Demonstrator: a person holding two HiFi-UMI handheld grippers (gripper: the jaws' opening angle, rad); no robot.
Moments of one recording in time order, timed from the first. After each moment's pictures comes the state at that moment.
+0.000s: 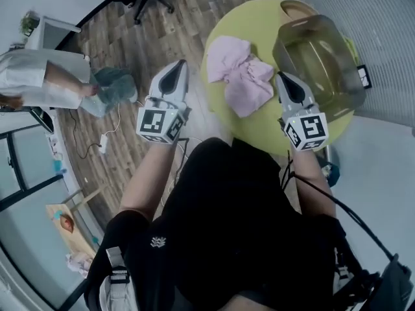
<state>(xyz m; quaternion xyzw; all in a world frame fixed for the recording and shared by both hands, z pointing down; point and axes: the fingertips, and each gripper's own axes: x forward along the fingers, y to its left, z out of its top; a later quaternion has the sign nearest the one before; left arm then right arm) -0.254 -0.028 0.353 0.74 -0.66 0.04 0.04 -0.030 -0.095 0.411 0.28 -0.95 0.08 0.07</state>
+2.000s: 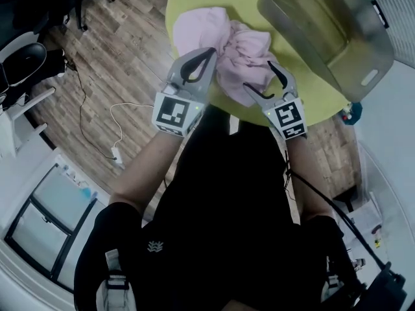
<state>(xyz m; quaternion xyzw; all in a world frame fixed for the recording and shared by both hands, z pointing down) -0.170 -0.135 0.552 0.89 -0.41 0.13 0.13 -0.073 -0.064 0.656 0.31 -0.89 0.19 0.27</state>
